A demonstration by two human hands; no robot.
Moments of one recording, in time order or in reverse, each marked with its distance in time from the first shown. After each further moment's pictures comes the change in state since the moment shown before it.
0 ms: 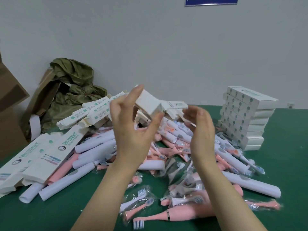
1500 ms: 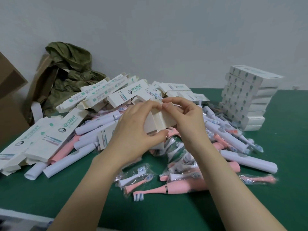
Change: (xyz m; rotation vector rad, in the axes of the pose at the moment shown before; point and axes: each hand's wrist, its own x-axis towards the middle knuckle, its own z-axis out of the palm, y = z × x) left_hand -0.019 0.007 -0.025 0.343 -0.631 -0.189; right_hand -0.014 -0.010 0.008 0.168 -0.281 0.261
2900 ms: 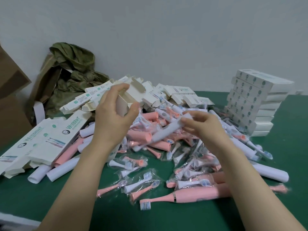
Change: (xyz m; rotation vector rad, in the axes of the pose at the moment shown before) left_hand 0.014 -0.040 -0.027 -0.094 0.388 -0.123; right_hand 0.020 0.020 -0.048 -0.186 -0.015 0.238
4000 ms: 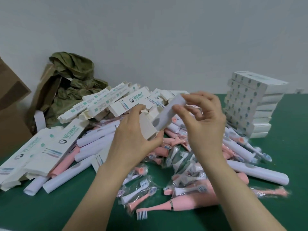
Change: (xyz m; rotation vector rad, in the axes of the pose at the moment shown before) left_hand -0.021 0.014 0.031 0.173 -0.200 0.077; right_hand -0.027 -0.032 0.038 0.012 0.344 -0.698
